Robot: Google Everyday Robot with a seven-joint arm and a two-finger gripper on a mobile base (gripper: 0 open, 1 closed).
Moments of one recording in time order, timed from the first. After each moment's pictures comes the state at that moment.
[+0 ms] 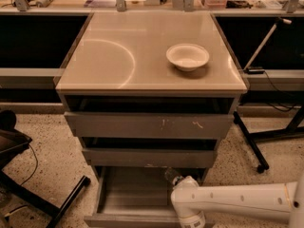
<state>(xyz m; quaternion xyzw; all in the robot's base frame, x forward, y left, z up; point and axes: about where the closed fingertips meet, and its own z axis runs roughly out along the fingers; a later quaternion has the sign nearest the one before) 0.523 -0.154 0.364 -0.25 0.89 -0.17 0.33</state>
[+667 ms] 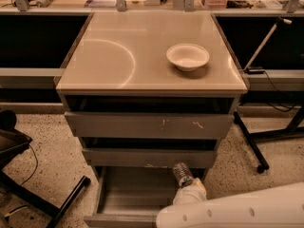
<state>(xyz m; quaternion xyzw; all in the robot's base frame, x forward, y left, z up) 0.444 -0.153 0.513 -0.21 0.88 -0.27 0.34</state>
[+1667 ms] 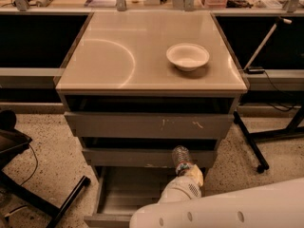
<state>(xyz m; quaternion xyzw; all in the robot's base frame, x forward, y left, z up) 0.428 -0.133 0.631 -0.20 0.83 -0.36 0.37</state>
